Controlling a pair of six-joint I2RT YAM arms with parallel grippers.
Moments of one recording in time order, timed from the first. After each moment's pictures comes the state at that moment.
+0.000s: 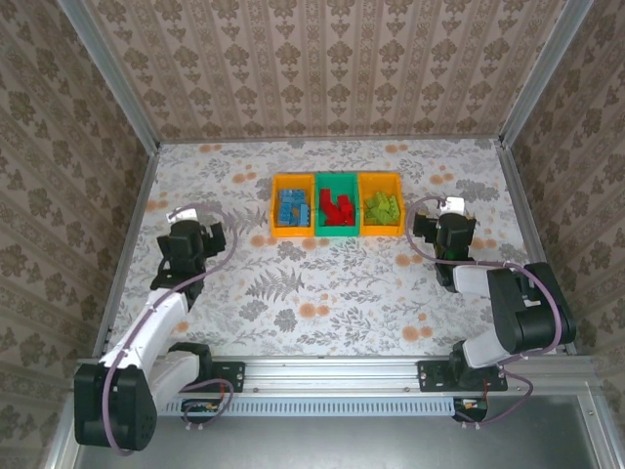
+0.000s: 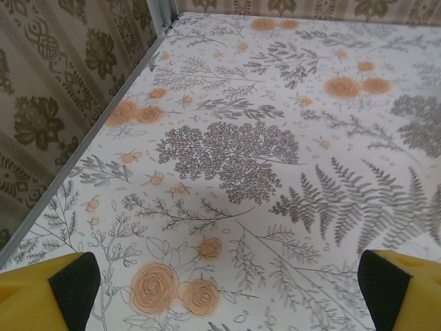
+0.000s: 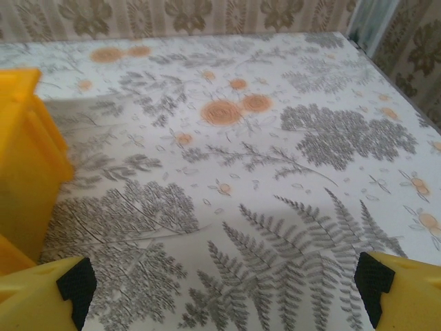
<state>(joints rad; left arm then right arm) -0.16 0.98 0.47 -0.01 -0.36 -0.11 0.07 1.49 0.43 0.67 0.31 0.07</state>
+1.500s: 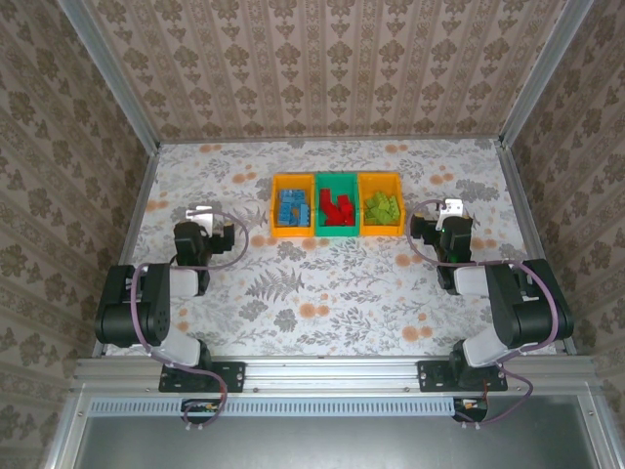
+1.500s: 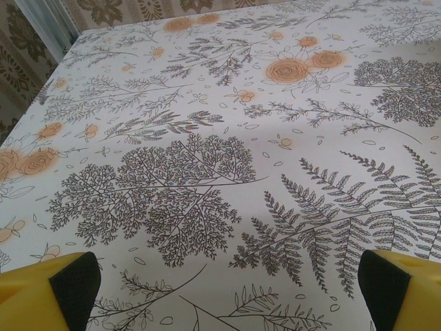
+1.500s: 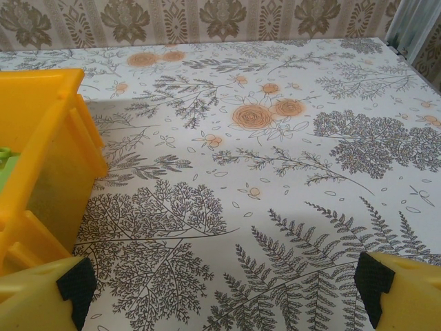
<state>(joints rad) -0.03 1.53 0.39 0.73 -0.03 0.12 0.04 1.52 0.40 0.75 0.19 0.05</state>
